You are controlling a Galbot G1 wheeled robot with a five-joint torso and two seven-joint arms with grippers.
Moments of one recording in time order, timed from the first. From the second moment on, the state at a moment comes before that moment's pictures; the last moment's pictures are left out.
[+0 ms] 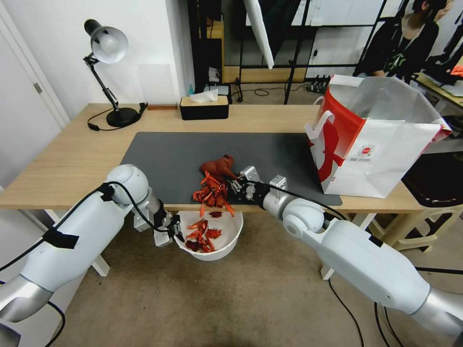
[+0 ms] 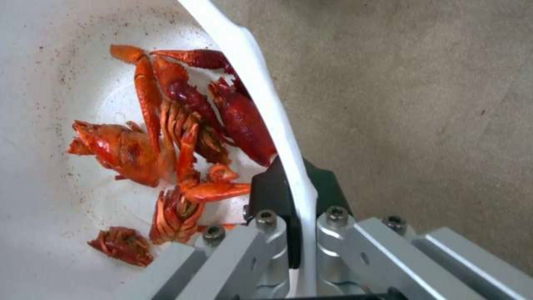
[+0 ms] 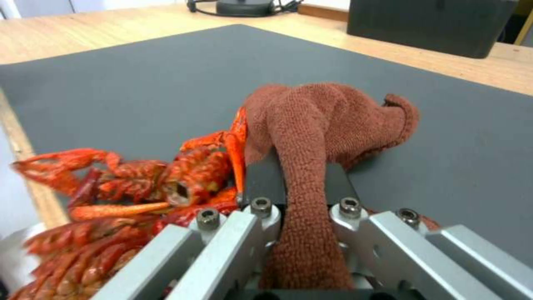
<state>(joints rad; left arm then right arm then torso) 0.55 -0.88 0.06 -1.54 0.44 -0.82 1.53 -0.58 0.94 -0.37 1.69 0.73 -0.17 -0.01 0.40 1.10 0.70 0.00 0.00</state>
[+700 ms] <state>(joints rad) 0.56 -0.89 0.05 -1.54 0.44 -0.82 1.53 -0.67 0.90 -0.33 1.78 0.70 -0.18 -0.01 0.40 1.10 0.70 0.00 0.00</state>
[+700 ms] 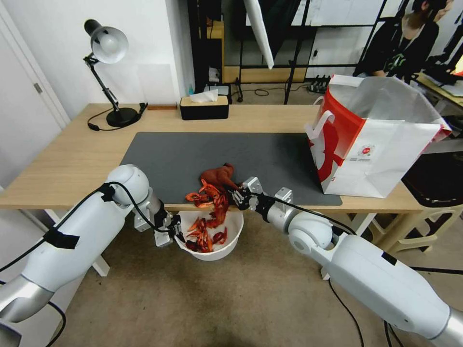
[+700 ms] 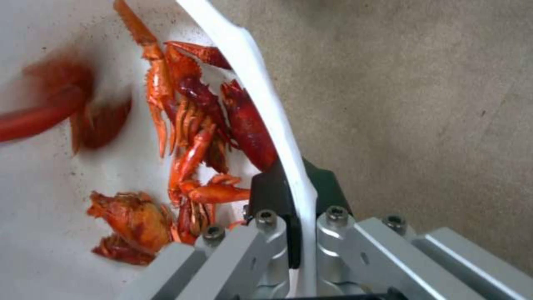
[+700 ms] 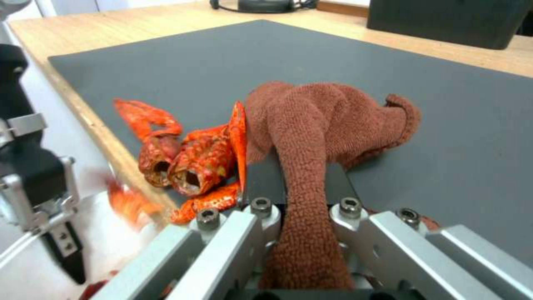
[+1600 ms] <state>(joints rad) 0.58 -0.87 0.03 -1.55 0.43 -0.82 1.53 -0.80 0.79 -0.32 1.95 0.67 -0.17 -0.03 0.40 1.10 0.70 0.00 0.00</state>
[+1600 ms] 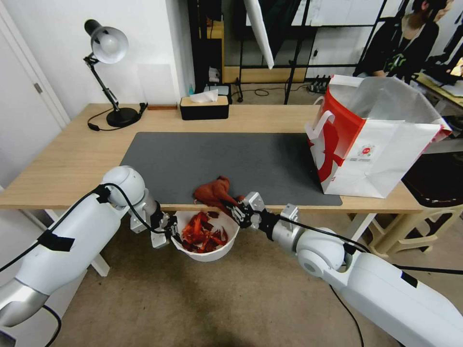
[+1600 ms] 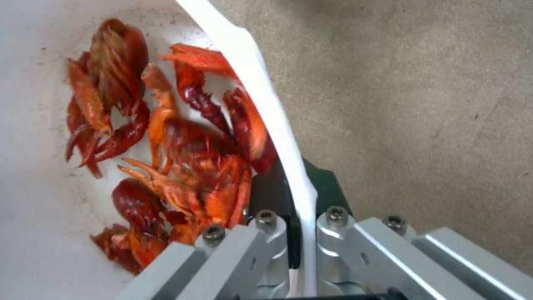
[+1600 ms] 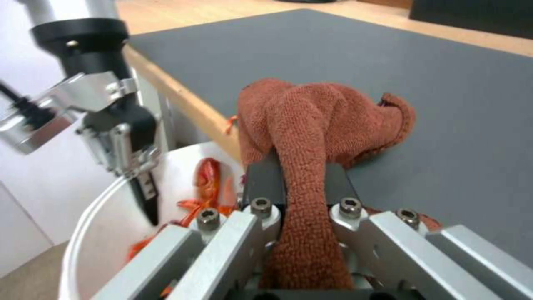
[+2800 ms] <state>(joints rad) 0.61 -0.86 0.01 -1.57 0.44 -0.82 1.53 -0.97 0.83 -0.12 2.03 0.65 0.01 -0.06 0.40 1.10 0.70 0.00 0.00</state>
